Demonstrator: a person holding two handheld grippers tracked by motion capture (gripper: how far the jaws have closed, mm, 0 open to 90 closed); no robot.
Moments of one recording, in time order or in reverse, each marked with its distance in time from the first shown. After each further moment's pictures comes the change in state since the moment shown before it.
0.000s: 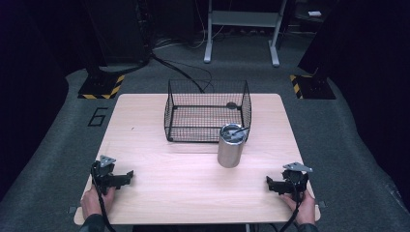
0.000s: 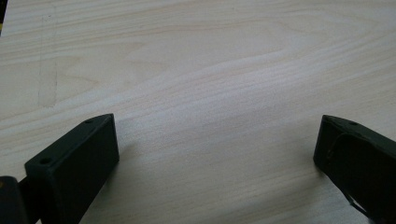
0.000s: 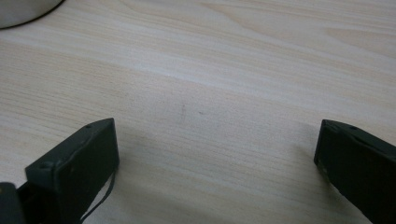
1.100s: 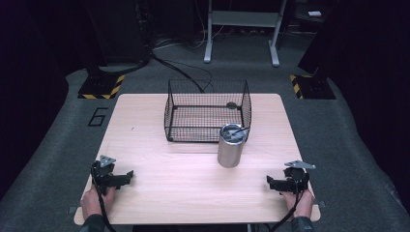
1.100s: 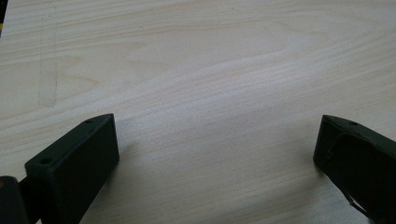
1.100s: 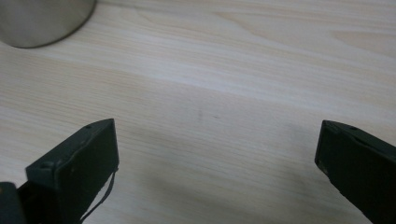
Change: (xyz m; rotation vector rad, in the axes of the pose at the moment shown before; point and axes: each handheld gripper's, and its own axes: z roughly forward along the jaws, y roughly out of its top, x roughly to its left) left arm 0.000 0.000 0.000 0.003 0.001 0.004; right arm 0.001 0.013 -0.013 0.033 0.058 0.036
